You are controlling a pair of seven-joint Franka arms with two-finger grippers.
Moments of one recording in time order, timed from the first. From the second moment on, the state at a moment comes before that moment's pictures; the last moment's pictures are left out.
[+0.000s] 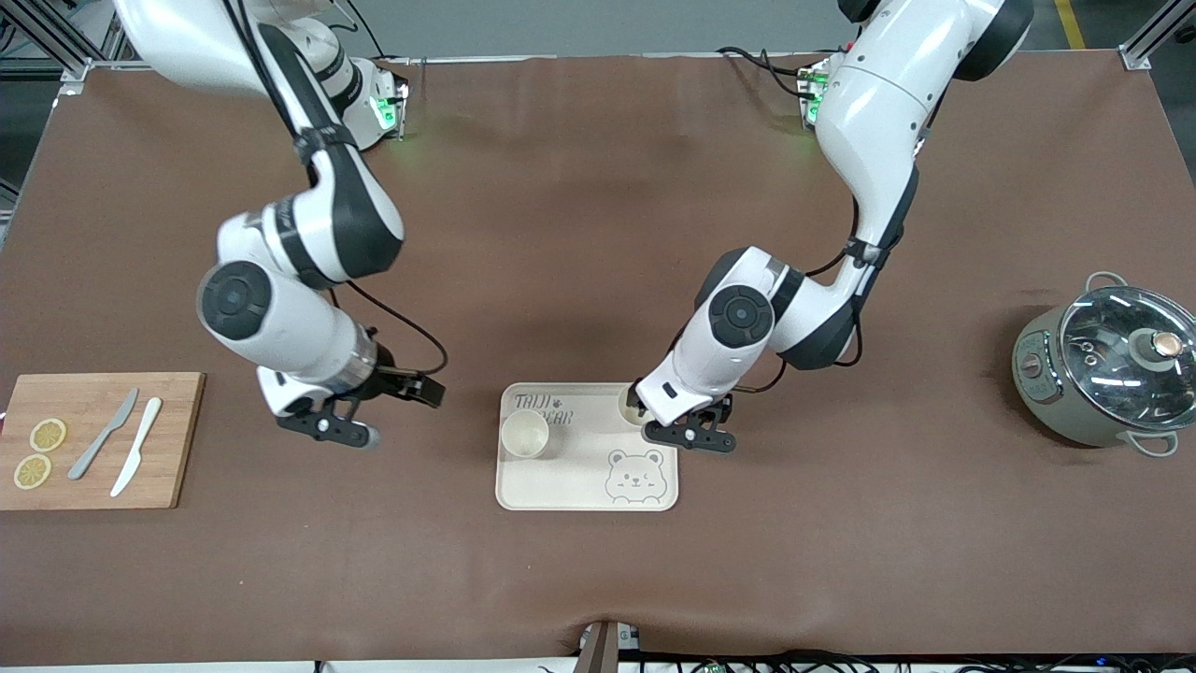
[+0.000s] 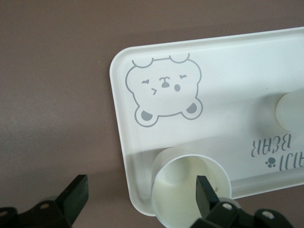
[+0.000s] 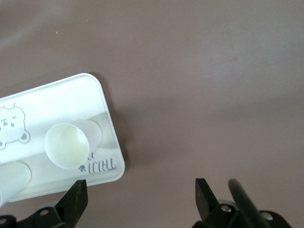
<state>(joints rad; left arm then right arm) -0.43 0.78 -0.18 -1.39 0.11 2.33 -0.46 0.37 0.52 -0.01 -1.50 0.12 2.07 0.59</state>
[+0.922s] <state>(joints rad) -0.44 0.78 -0.18 -1.49 0.14 2.44 -0.62 0.48 0.84 -0.02 -1.24 0.02 2.13 0.86</state>
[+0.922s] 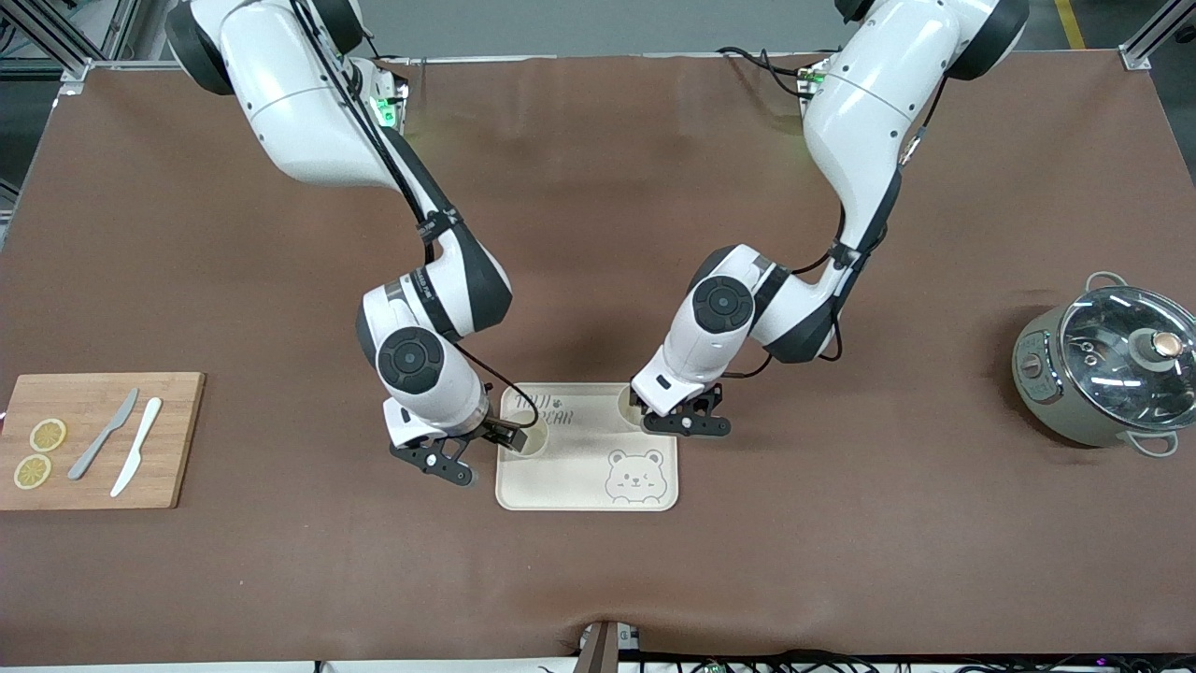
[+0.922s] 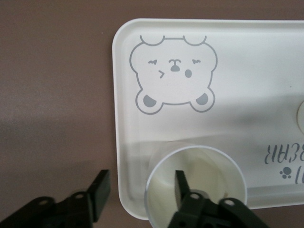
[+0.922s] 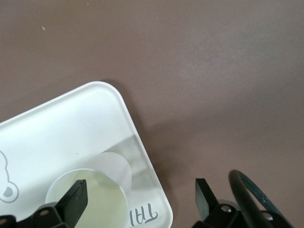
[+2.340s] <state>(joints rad) 0.01 0.05 -0.18 -2.26 0.05 2.36 0.14 0.50 0.87 -0.04 -1.20 0.02 2.14 0.85</state>
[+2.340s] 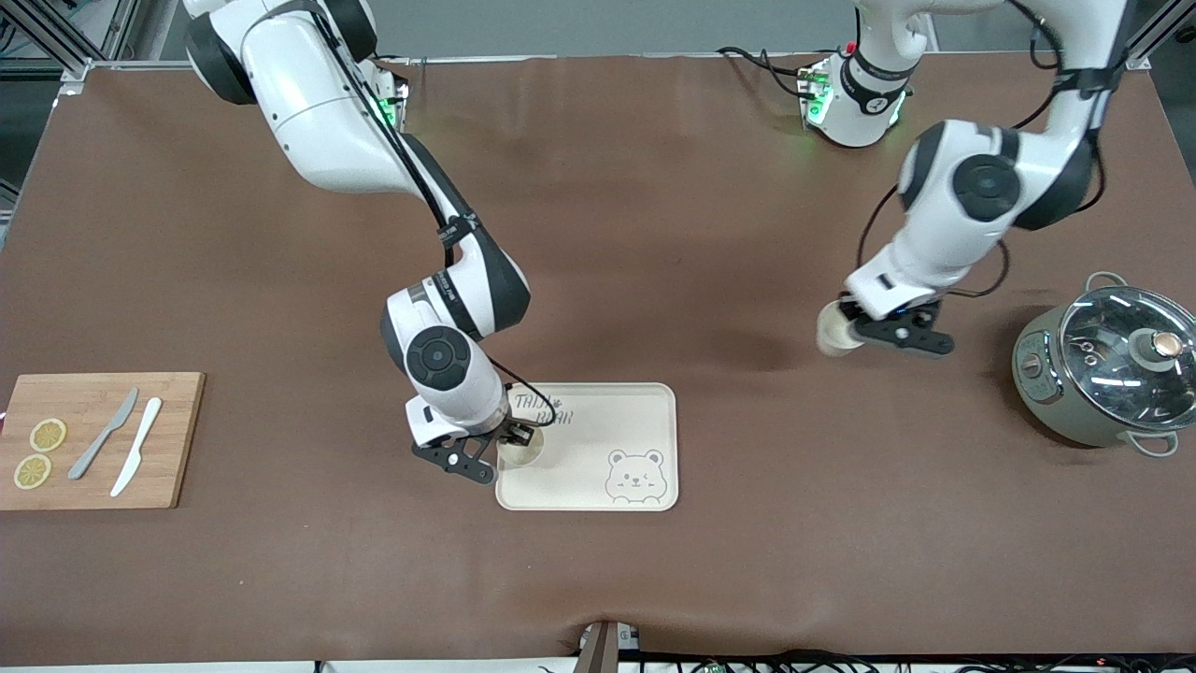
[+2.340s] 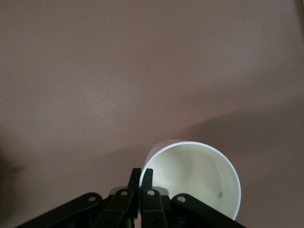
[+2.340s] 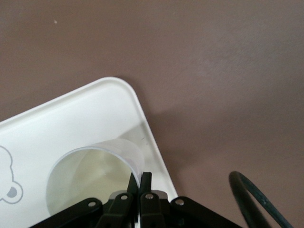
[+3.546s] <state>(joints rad) 0.31 0.31 -0.21 -2.26 -0.15 2.67 0.77 0.12 0.86 -0.04 -1.12 0.02 2.03 0.15</state>
